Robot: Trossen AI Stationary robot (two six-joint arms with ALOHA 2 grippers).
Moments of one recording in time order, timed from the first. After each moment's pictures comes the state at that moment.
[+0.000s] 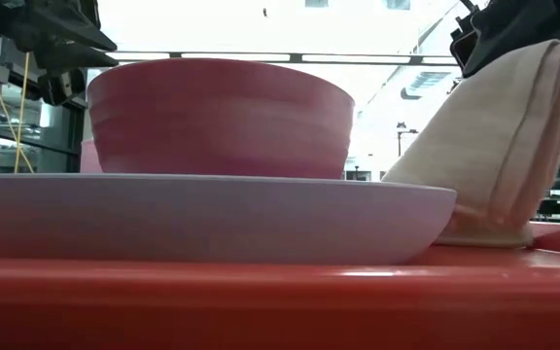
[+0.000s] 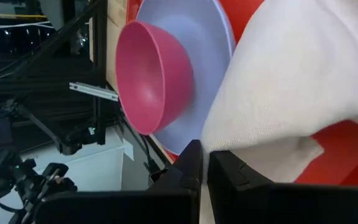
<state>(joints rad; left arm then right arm) -0.24 0.43 0.43 -0.34 -0.22 -0.82 0.45 1.11 0.57 -0.05 0.13 1.65</state>
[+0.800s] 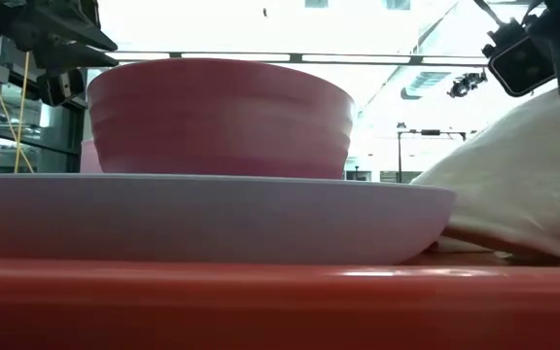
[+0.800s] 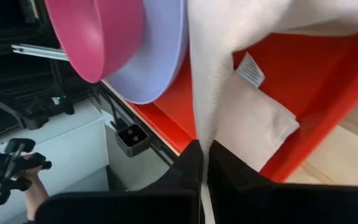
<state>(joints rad) -0.24 0.43 0.43 -0.34 -0.22 -0.85 0.57 1.19 0.57 -0.08 0.03 1.82</state>
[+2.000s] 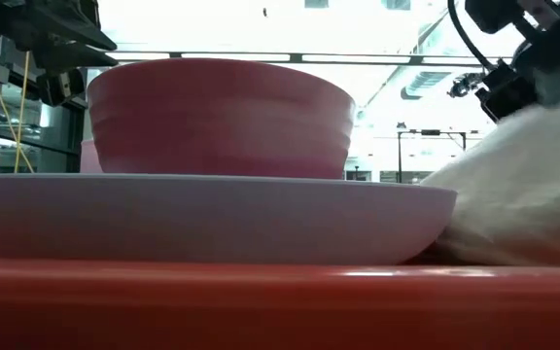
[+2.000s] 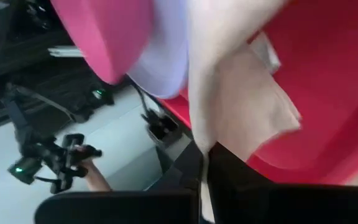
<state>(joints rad) -0.24 0.43 0.43 -0.34 -0.21 -0.85 0.52 1.30 0.41 0.39 -0.07 1.95</state>
